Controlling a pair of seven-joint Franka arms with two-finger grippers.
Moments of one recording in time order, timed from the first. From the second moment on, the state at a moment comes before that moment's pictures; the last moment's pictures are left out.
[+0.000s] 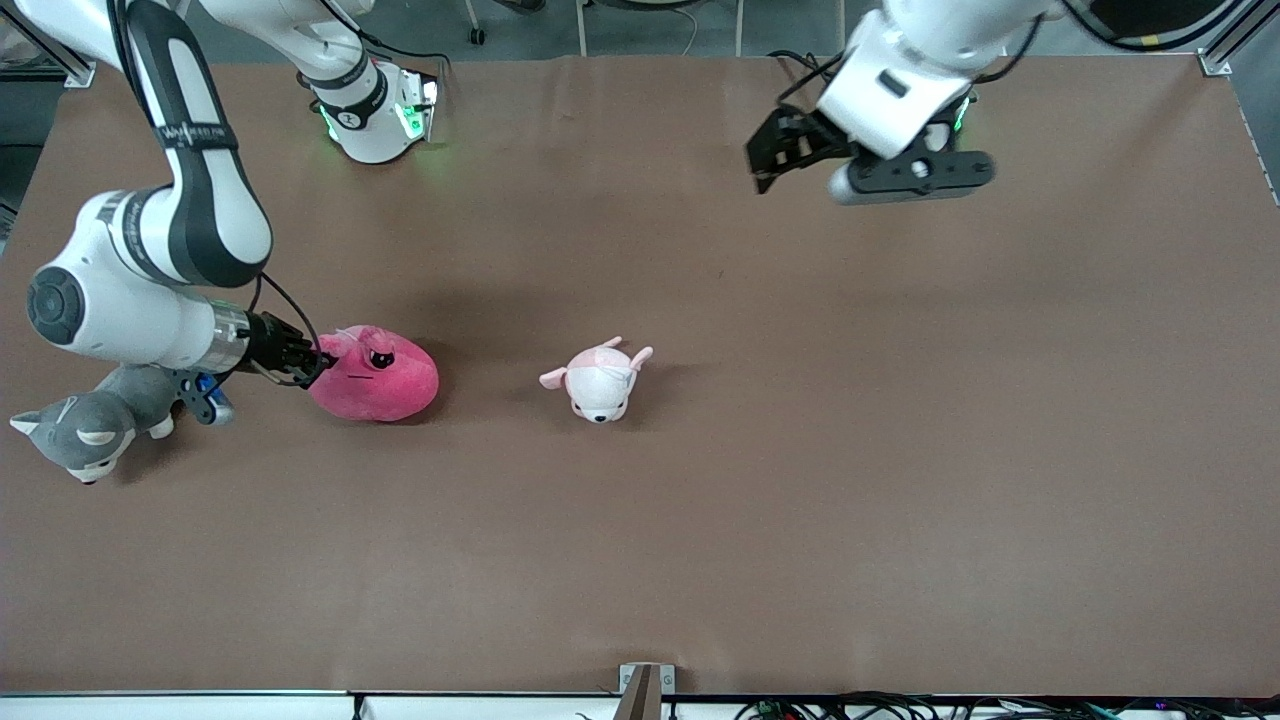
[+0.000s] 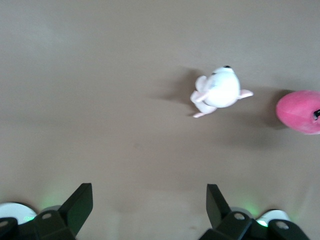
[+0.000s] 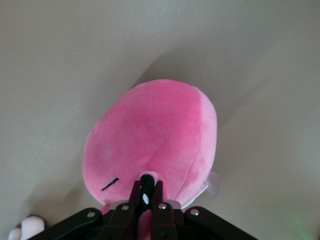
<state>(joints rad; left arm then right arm) -0.21 0.14 -0.36 -1.28 -0.15 1.45 -0.71 0.10 0.25 -0.08 -1.96 0.25 1.99 0.70</state>
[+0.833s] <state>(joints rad) 0.20 -0.03 -0.36 -1.51 -0.07 1.46 -0.01 0.01 0.29 -0.08 -1.76 0.09 2.02 0.10</state>
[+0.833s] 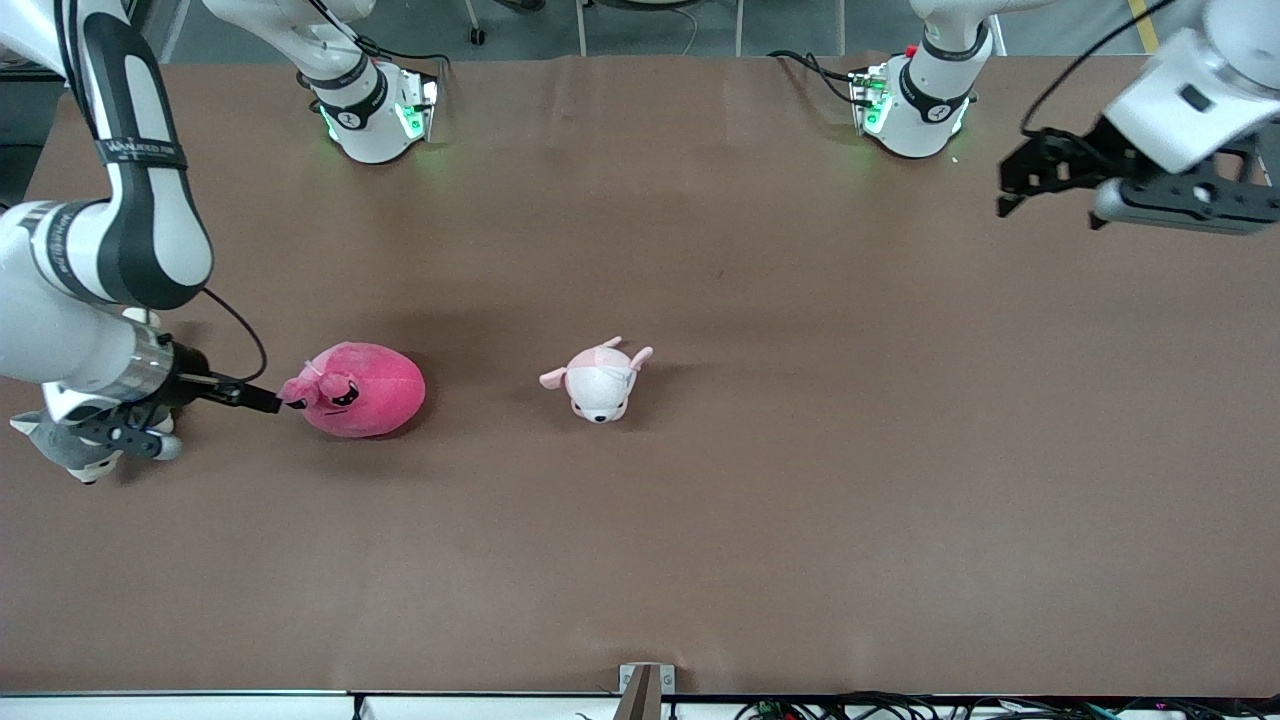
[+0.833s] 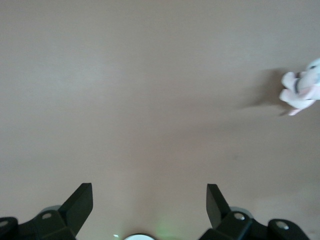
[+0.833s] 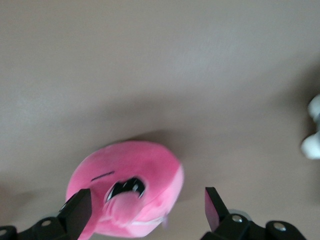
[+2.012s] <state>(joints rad) 0.37 0.04 -0.36 -1.51 -0.02 1.59 0.10 0.01 0.28 -0.08 -1.43 0.01 1.66 0.01</state>
